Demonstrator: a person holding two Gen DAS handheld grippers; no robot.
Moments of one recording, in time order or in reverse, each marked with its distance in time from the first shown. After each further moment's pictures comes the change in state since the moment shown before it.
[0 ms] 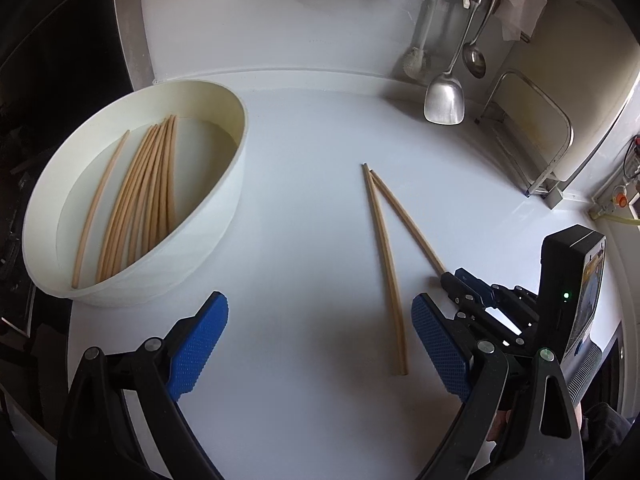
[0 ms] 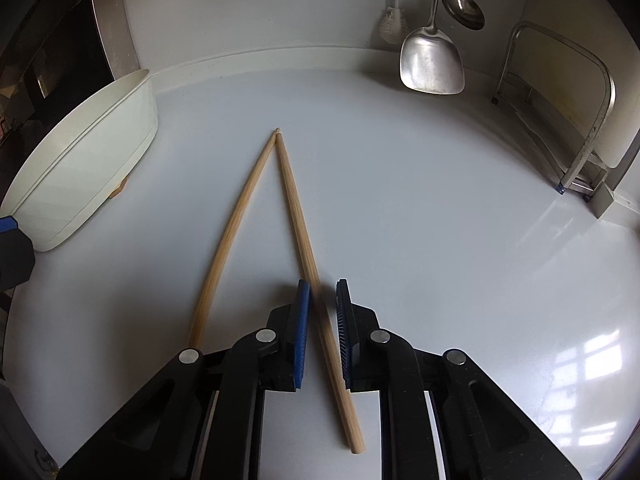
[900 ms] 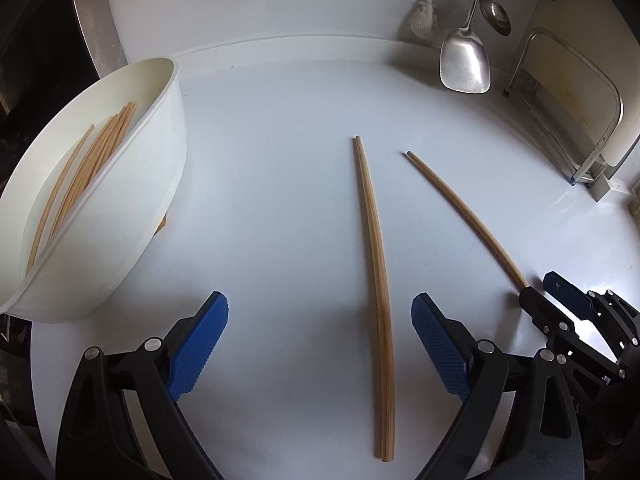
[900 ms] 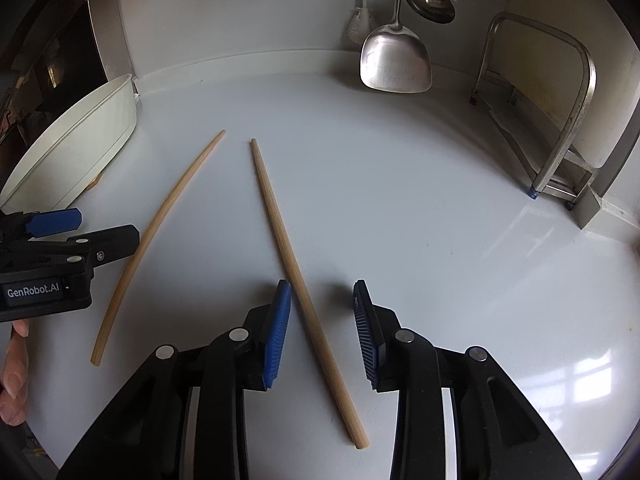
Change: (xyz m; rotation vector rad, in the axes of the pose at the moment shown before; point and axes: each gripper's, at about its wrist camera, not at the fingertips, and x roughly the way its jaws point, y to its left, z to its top) left arm 0.083 -0.037 0.010 0.007 0.039 0.108; right arm 0.000 -0.063 0.002 -0.062 -0.012 0.023
